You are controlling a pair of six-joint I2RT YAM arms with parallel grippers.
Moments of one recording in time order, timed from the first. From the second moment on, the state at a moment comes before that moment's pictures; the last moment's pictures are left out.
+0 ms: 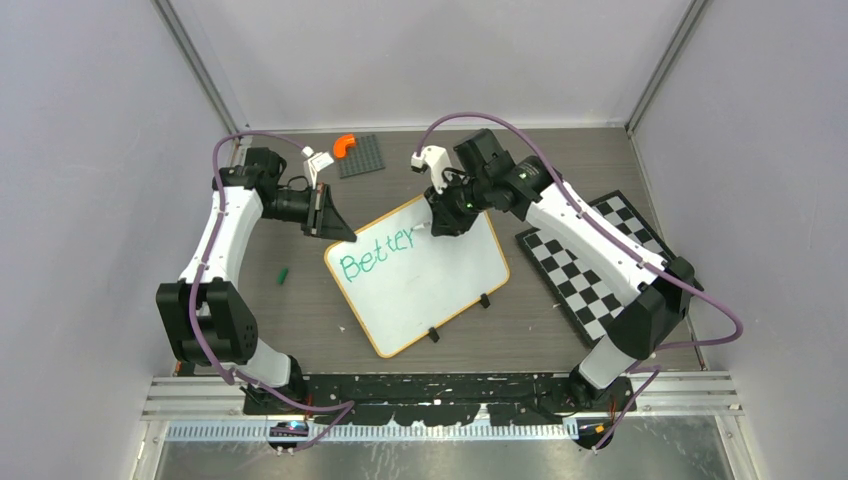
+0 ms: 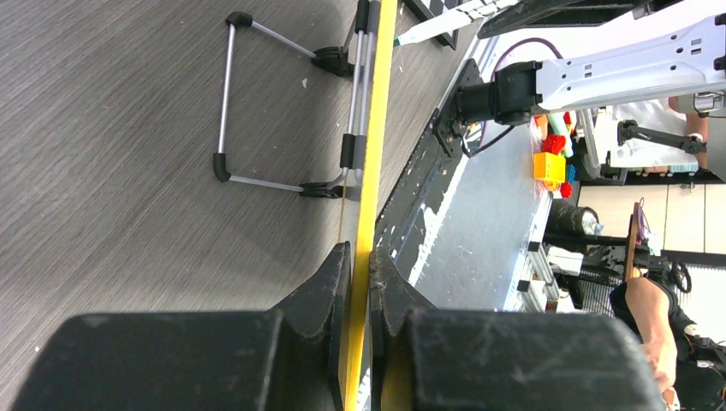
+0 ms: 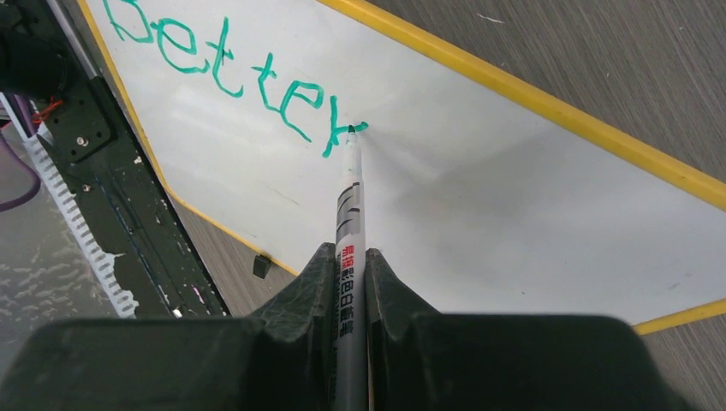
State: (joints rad) left arm 0.02 1.52 1.37 -1.19 1.11 0.36; right arm 0.69 1.62 1.66 -0.88 -0.36 -0.18
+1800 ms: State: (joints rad) left arm 0.02 1.52 1.37 -1.19 1.10 0.37; right arm 0.61 1.58 1.59 -0.84 -0.35 -0.17
